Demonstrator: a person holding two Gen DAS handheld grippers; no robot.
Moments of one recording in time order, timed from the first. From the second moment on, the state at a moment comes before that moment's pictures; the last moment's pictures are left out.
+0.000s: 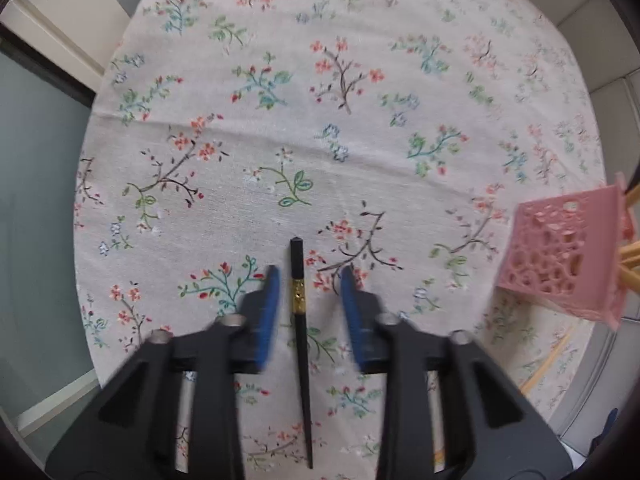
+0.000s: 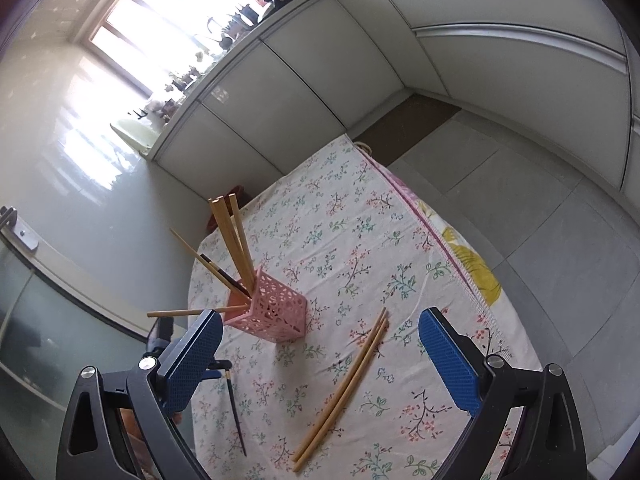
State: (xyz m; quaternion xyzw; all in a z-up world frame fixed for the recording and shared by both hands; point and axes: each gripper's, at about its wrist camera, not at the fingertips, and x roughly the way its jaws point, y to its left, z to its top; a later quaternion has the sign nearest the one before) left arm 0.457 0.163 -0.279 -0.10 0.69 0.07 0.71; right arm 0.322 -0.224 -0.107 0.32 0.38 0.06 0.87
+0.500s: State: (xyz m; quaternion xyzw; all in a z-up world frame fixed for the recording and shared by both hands) left arm 0.319 0.151 -0.185 -0.08 0.53 -0.01 0.84; right arm 0.320 -0.227 -0.111 0.33 0.38 0.06 0.86
